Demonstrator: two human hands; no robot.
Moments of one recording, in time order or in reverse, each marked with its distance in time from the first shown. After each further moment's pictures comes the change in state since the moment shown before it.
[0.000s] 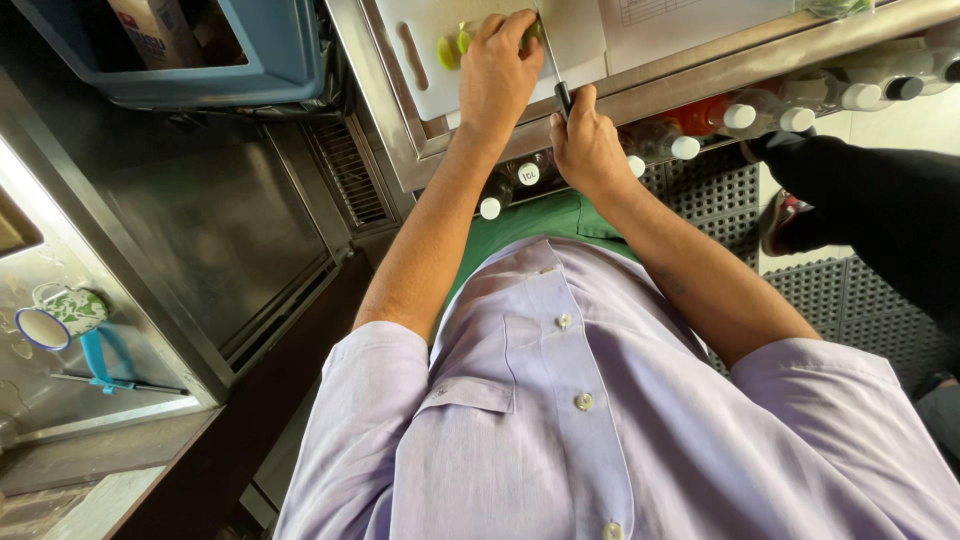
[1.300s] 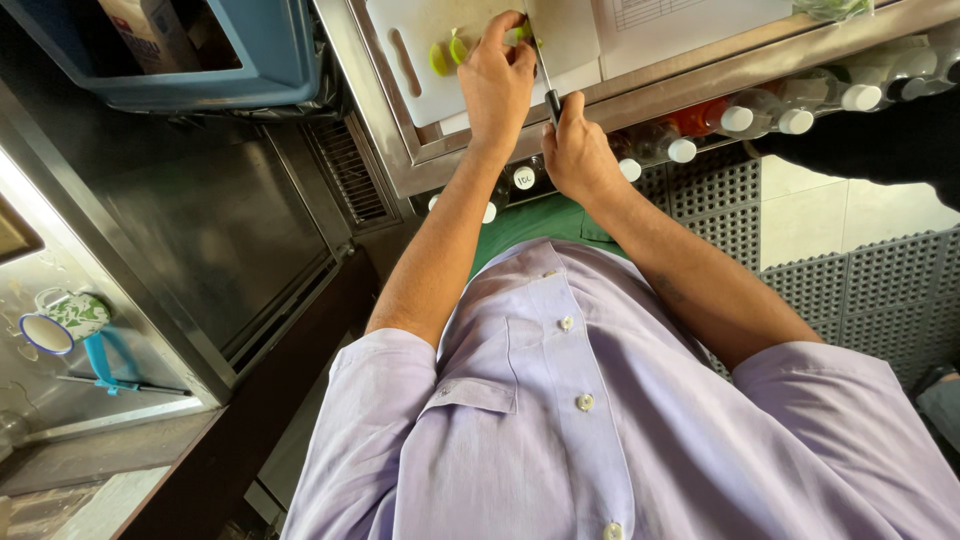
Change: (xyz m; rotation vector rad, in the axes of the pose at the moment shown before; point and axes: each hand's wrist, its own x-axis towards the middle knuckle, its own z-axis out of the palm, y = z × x) left_hand -0.003 0.012 0.017 -0.211 0.114 -0.250; right_hand 0.005 -0.003 -0.003 0.013 -0.081 0.053
